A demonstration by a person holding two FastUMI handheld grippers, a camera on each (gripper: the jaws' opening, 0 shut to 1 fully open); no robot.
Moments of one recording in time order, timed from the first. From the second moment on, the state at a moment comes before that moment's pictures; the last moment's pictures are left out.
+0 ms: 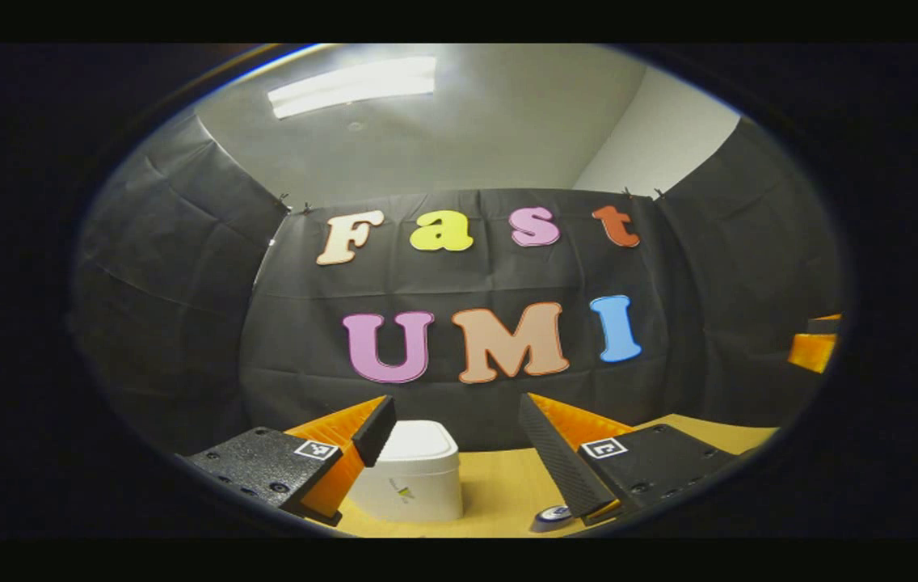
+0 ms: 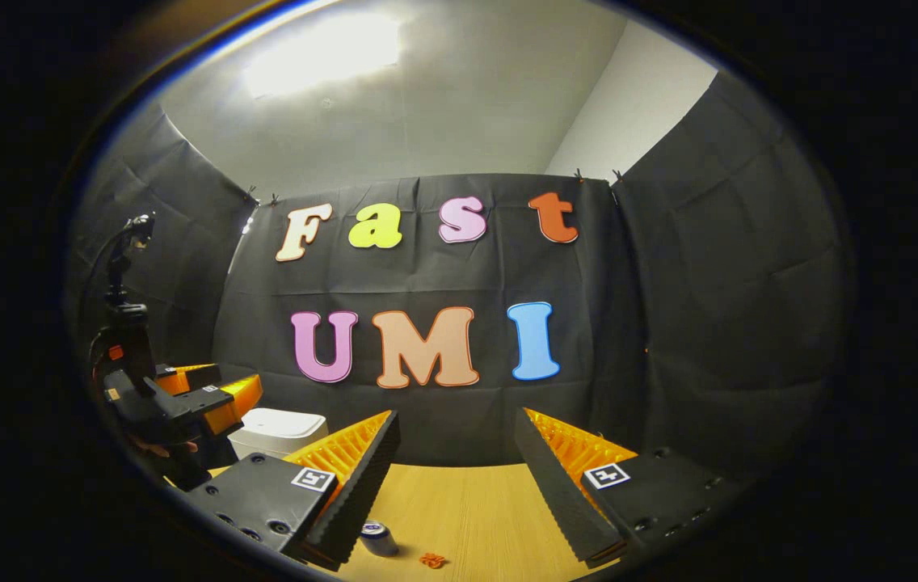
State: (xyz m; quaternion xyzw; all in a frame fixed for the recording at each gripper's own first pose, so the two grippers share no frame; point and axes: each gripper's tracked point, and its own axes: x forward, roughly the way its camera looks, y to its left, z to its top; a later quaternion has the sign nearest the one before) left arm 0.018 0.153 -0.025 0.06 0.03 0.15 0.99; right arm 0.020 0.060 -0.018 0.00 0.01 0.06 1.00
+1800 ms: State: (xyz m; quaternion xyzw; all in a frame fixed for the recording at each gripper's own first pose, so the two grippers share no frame) left arm 0.069 0.253 -0.056 0.07 0.04 0.18 0.98; right arm 0.068 0.114 -0.074 -0.04 0.06 0.10 0.99
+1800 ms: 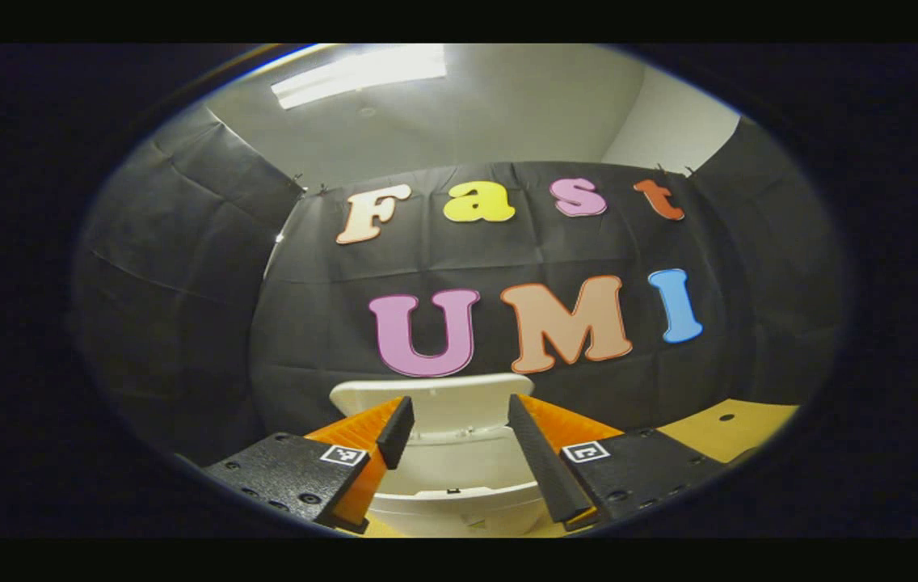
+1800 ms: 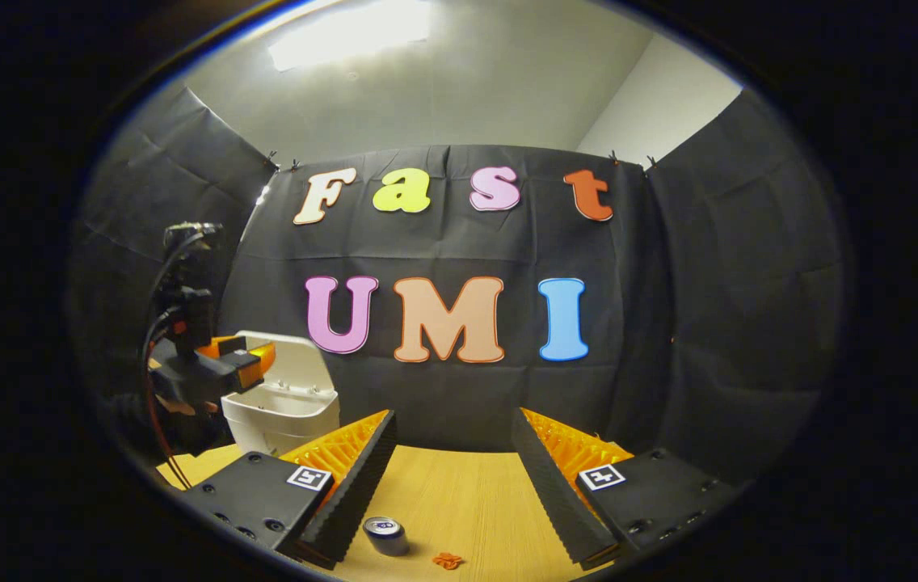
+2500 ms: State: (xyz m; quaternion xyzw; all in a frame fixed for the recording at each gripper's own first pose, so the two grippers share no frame) left arm -0.048 0.139 -0.064 0.05 0.10 0.16 0.98; right arm 0.088 0.103 -0.336 -0.10 0.34 0.18 0.92
